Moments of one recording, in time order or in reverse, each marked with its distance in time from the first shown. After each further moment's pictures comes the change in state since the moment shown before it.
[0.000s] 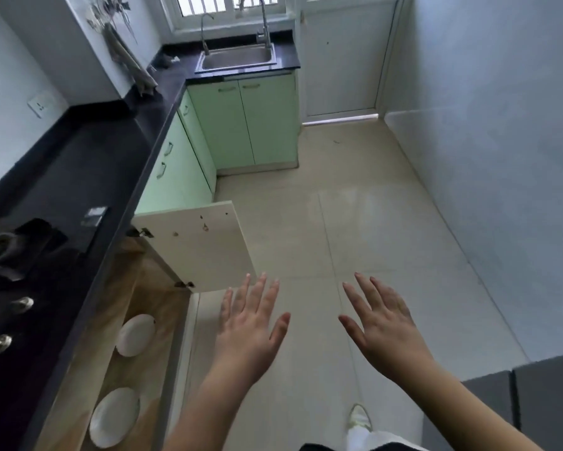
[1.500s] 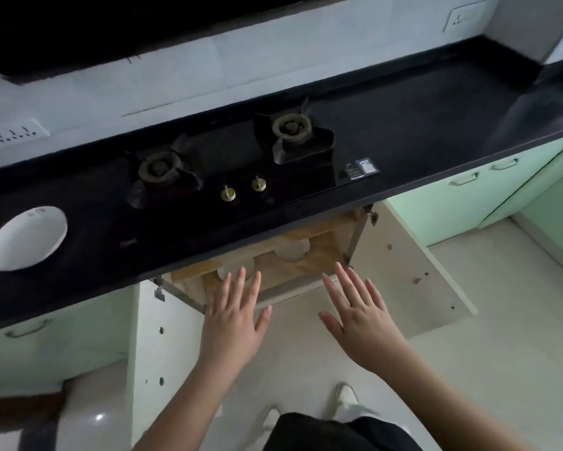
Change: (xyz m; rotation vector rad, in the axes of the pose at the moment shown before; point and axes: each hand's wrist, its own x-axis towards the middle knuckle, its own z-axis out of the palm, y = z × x) left_hand 0.024 -0.185 0.021 -0.161 0.065 -1.330; right_hand 0.333 -0.299 0.029 -0.143 -0.334 -1.376
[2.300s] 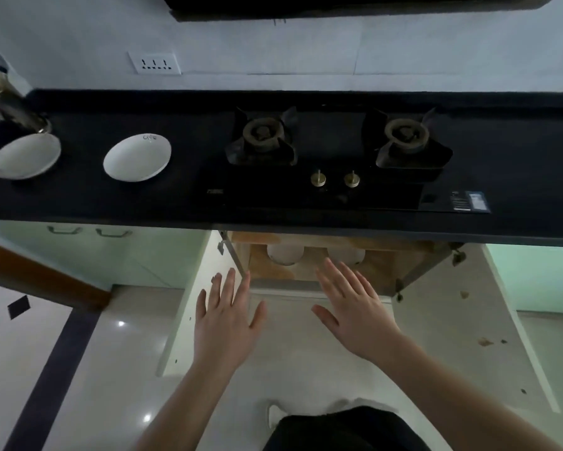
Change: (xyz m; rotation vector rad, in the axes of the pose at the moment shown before) left_hand -0.068 -0.070 0.023 -0.089 0.108 -0.494; right_hand 0.076 -0.078 0.015 -0.113 -0.098 -0.444
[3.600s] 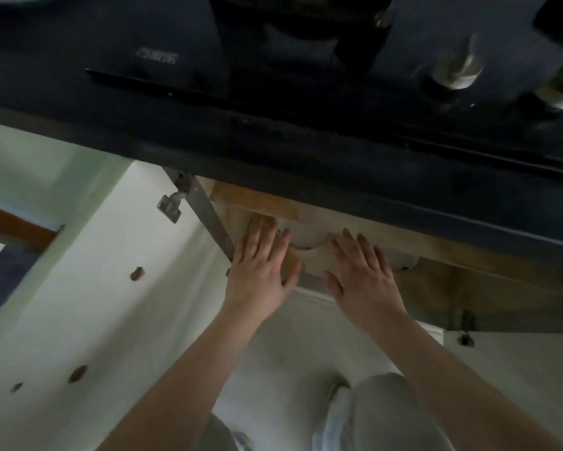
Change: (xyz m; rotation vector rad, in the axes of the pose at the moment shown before) left_hand 0.256 -0.009 0.334 -0.072 0.039 0.077; right_hand 0.268 0.116 0.280 -0.084 -0.079 0.022
